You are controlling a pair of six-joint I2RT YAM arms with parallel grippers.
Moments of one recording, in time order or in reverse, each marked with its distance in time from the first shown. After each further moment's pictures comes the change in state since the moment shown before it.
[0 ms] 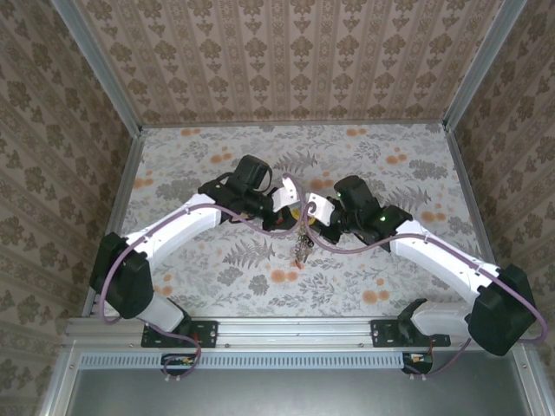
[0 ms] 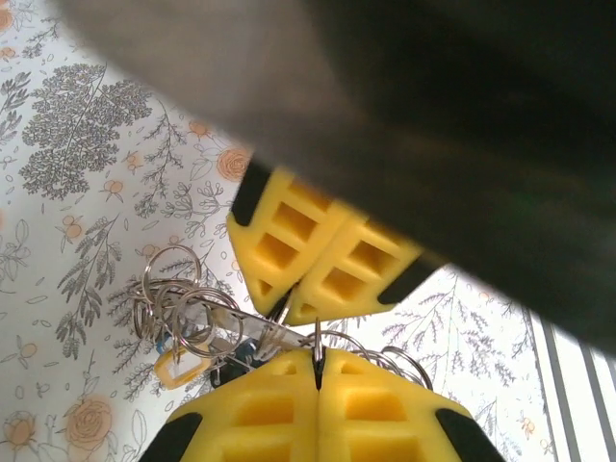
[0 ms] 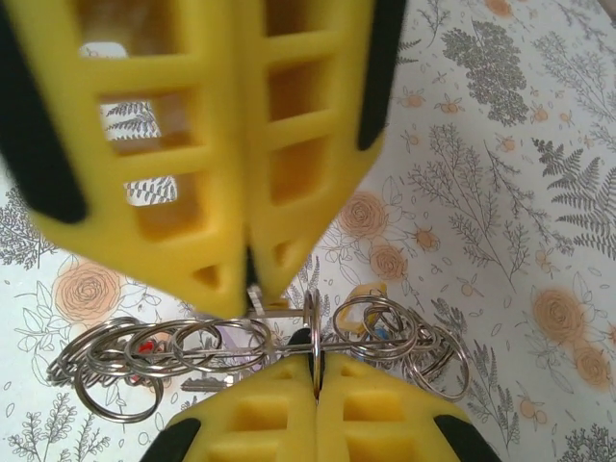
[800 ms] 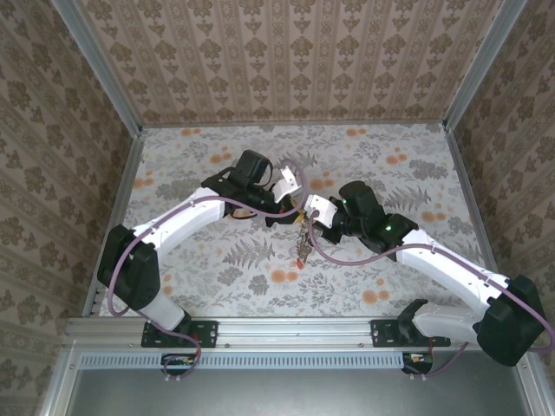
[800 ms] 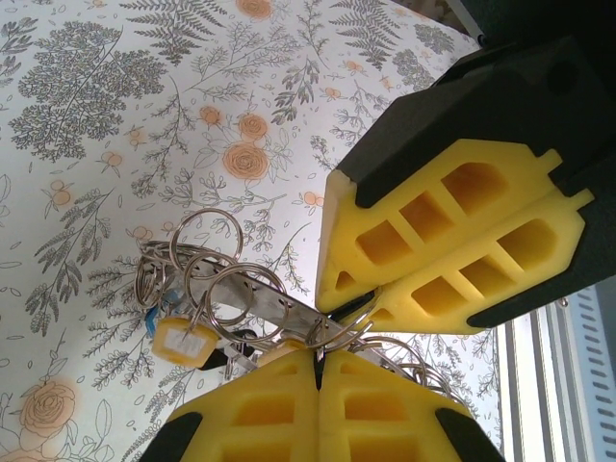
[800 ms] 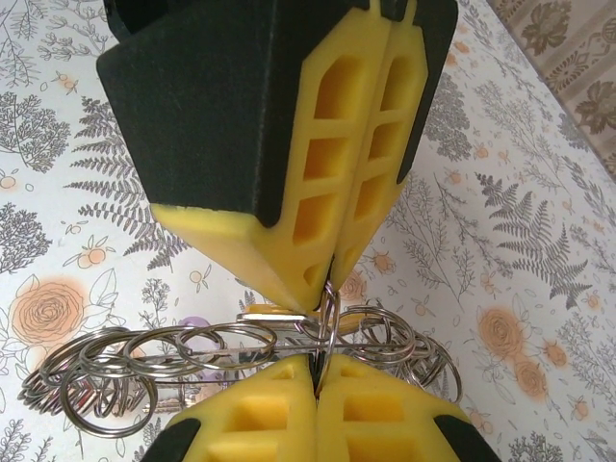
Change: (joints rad) left arm 0.029 0.058 0.043 0.008 0.037 -0.170; right arm 0.024 -0.075 -0.066 0.105 0.060 -0.015
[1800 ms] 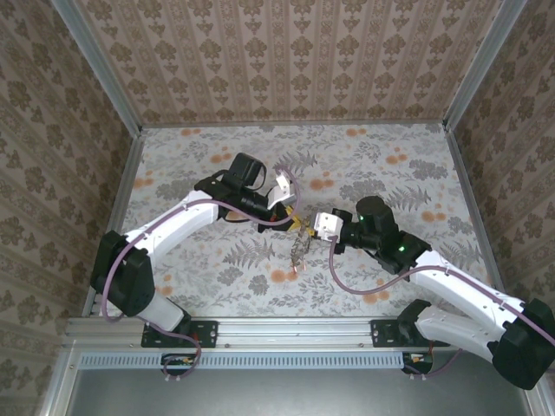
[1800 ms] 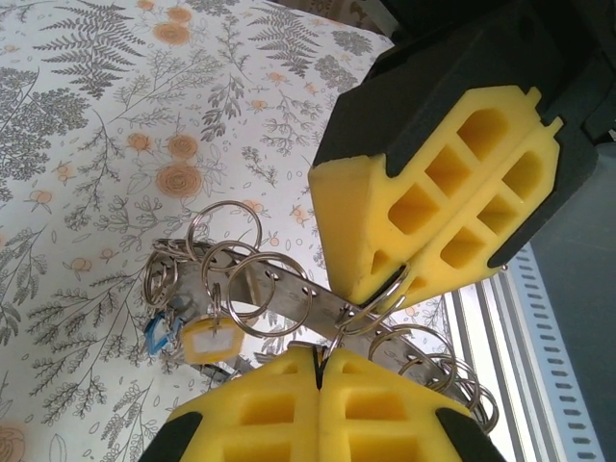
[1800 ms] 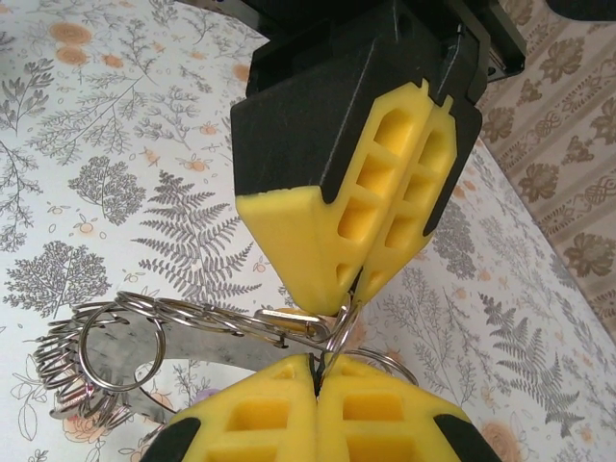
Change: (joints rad) left arm 0.026 -0.051 -0.040 -0.060 0.150 0.172; right arm 0.001 -0.178 -0.192 0.222 -0.191 -0.106
